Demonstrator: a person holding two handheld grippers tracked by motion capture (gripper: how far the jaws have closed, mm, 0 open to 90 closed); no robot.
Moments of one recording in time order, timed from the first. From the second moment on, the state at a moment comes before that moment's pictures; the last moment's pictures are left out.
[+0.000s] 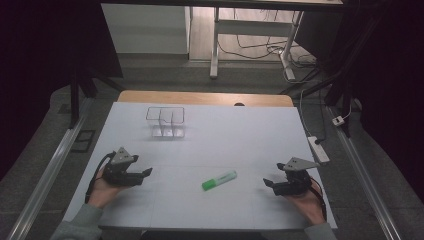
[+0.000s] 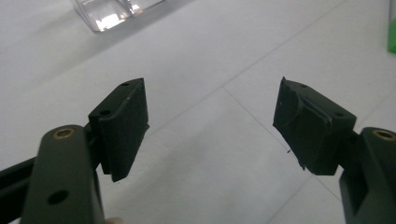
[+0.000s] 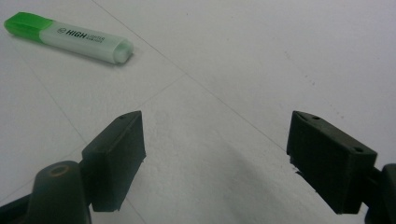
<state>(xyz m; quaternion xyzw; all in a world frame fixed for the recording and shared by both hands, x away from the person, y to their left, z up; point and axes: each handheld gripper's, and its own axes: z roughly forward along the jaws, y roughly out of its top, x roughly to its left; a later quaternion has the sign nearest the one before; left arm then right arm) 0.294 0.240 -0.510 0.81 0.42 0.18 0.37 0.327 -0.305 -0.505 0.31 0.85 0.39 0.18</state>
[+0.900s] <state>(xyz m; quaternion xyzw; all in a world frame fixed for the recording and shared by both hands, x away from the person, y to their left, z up) 0.350 0.252 -0.481 0.80 0.45 0.18 0.36 0.328 -0.307 -0.506 0.32 0.85 0.38 0.19</state>
